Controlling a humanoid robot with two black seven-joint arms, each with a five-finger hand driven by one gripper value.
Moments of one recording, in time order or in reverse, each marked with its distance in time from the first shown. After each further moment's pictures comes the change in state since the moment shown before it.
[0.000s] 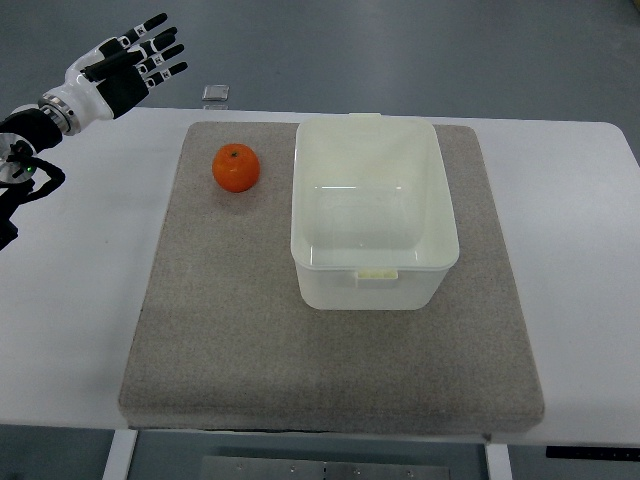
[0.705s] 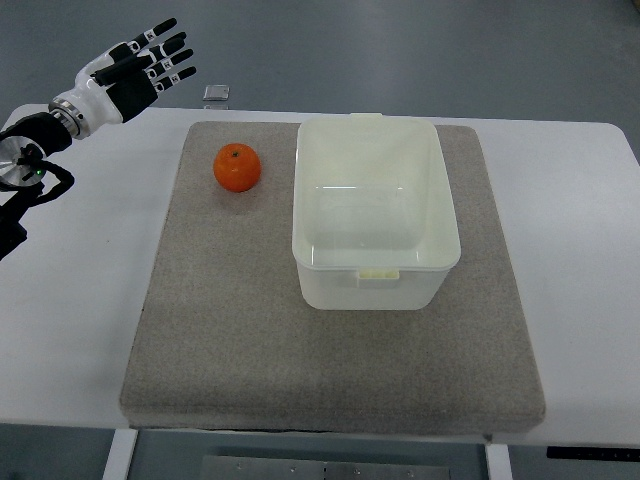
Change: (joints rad) left arm -0.001 -0.023 0.003 0.006 0.001 0.000 0.000; right arm 0.000 0.000 0.000 0.000 0.000 0.000 0.000
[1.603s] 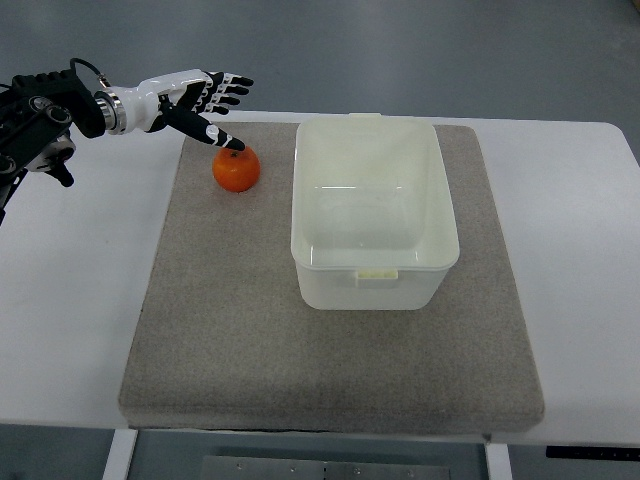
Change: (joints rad) left arm -0.102 -0.003 0.068 -0.111 1.111 0.022 -0.137; right arm 0.000 0.000 0.000 0.000 0.000 0.000 0.000
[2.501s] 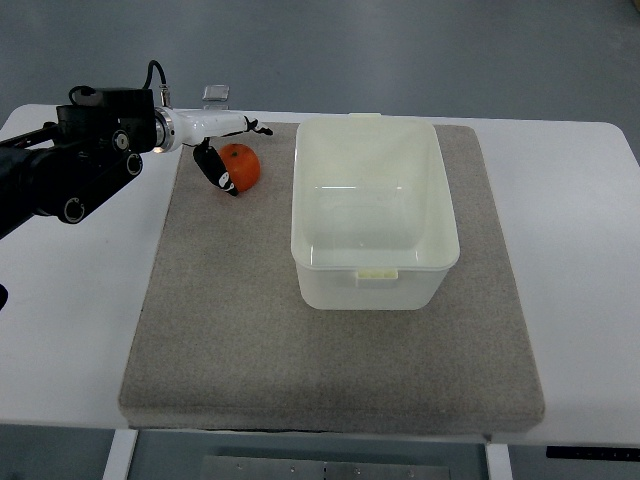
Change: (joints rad) left arm -0.033 -0.089 0.190 -0.066 0.571 0.160 0.001; right arm 0.000 0.000 0.000 0.000 0.000 0.000 0.000
